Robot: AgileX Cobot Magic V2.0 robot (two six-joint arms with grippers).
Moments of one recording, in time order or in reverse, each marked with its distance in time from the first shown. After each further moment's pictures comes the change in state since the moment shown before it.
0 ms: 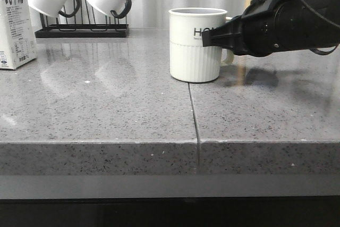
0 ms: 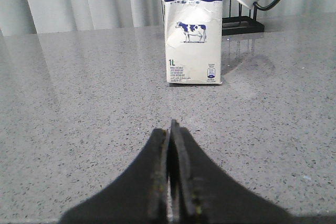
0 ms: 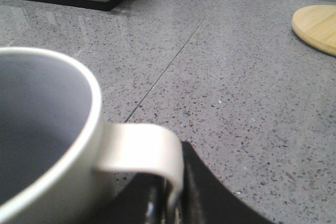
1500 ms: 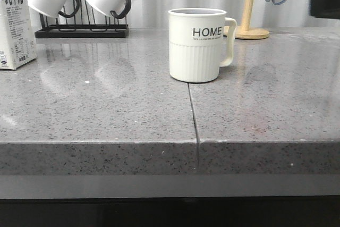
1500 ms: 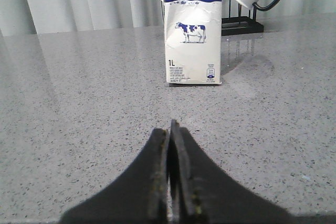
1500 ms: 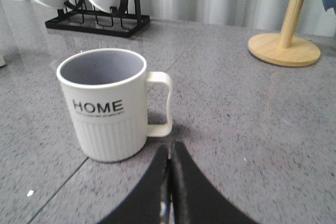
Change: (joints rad) left arm 0.000 0.000 0.000 0.000 0.000 0.000; right arm 0.000 -0.783 0.461 0.000 0.231 0.000
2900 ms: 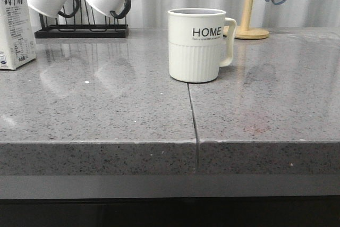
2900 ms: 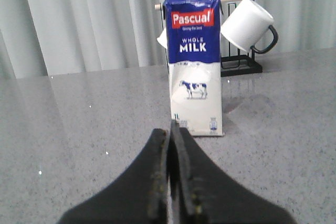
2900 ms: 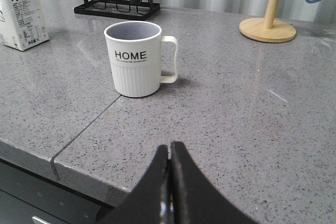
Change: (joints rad) left arm 0.000 0.058 -0.209 0.035 0.068 0.000; right arm 0.000 -0.830 0.005 0.000 0.856 0.000
